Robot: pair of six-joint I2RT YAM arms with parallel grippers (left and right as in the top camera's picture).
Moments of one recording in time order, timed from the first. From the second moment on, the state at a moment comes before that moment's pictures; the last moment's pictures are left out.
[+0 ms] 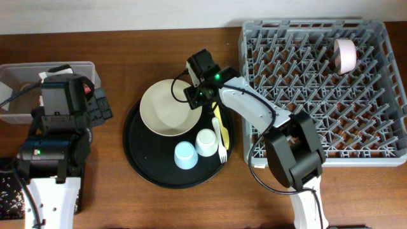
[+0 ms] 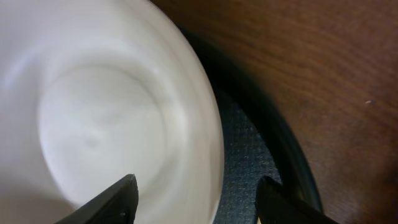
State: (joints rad) left arm -0.01 1.17 1.37 -0.98 -0.40 -0.21; right arm 0.55 2.21 1.78 -0.70 -0.09 0.13
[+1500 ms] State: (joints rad) left arm -0.01 1.17 1.37 -0.98 -0.40 -0.21; right arm 0.55 2.23 1.74 -0.62 -0.10 0.15
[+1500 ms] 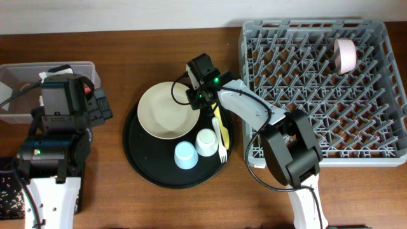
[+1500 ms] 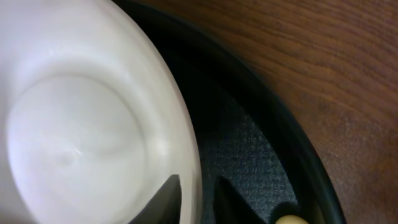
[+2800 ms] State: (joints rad) left arm -0.01 1.17 1.37 -0.98 -0.40 -0.21; right arm -0.05 1.63 1.84 -0.99 1.25 0.10
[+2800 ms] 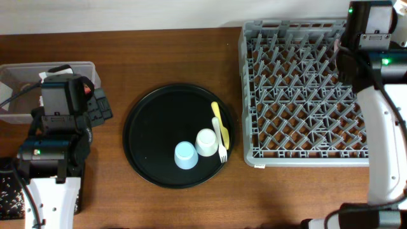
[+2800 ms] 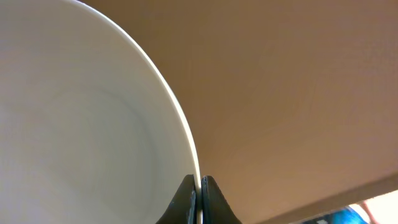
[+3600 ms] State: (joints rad) left arm -0.01 1.17 1.37 -0.98 -0.40 -0.21; right arm 0.10 2.03 1.84 -0.95 1.36 -0.04
